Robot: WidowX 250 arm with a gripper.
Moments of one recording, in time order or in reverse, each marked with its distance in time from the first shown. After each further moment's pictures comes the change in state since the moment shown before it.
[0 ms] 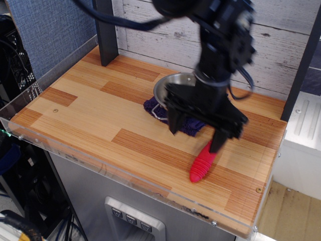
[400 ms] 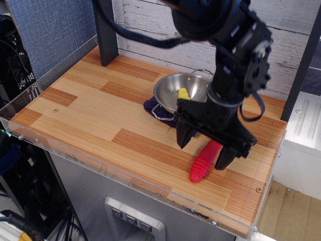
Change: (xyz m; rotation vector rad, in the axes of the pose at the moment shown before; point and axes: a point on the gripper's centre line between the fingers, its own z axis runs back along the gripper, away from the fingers) arm -0.006 -0.013 -0.021 0.022 0.032 -0.048
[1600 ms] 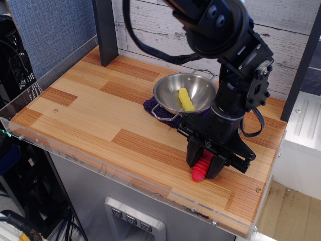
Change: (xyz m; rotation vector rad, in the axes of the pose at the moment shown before) arm -0.005 0.001 -0.023 0.014 0.115 -0.049
